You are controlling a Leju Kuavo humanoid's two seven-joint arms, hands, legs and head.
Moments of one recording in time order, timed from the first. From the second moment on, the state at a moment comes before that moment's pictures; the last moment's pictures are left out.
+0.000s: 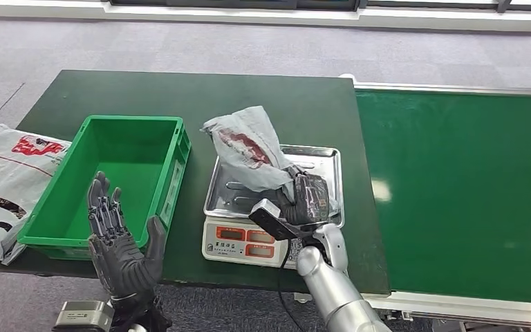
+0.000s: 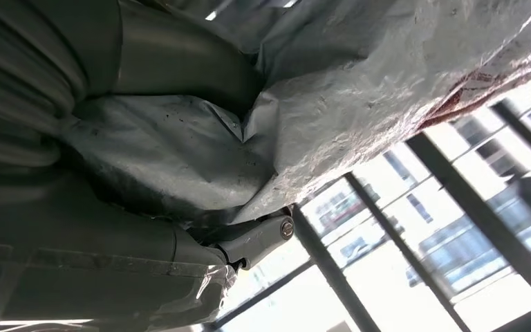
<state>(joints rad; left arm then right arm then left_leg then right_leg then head) 0.16 -0.17 -0.33 -1.78 -0.12 0.52 -0.70 -0.46 0.35 0.06 -0.62 0.96 -0.50 -0.63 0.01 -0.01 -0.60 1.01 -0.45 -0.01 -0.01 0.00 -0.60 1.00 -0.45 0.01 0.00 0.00</state>
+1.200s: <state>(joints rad) 0.16 -0.15 -0.33 -1.78 -0.14 0.50 -0.70 -0.46 0.34 0.18 -0.57 0.88 -0.45 -0.64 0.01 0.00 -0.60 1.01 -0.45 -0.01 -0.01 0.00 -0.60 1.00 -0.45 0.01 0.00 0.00</state>
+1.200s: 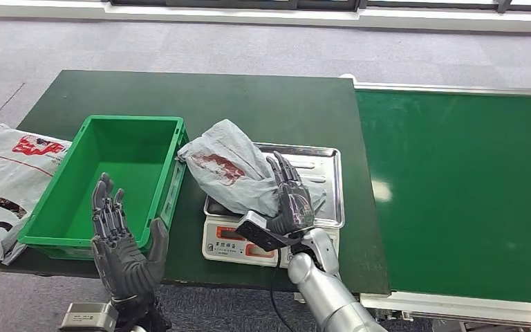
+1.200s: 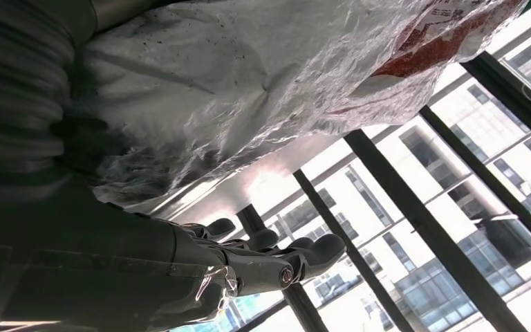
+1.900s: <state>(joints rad) 0.16 -0.16 -0.33 -1.78 -0.14 0.49 -0.70 -0.46 0.31 0.19 -0.59 0.72 -0.35 -0.70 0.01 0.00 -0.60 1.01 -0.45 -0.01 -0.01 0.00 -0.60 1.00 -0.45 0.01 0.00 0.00</state>
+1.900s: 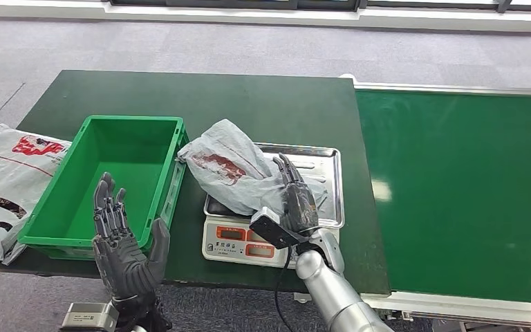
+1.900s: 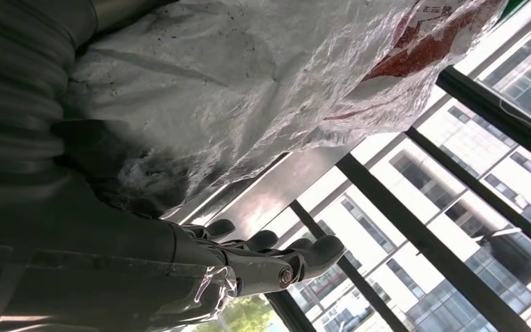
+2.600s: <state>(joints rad) 0.16 -0.16 -0.33 -1.78 -0.13 0.49 -0.70 -0.42 0.26 0.34 -0.73 0.47 -0.18 -0.70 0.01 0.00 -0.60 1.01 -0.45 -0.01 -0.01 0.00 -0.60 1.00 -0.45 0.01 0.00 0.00</state>
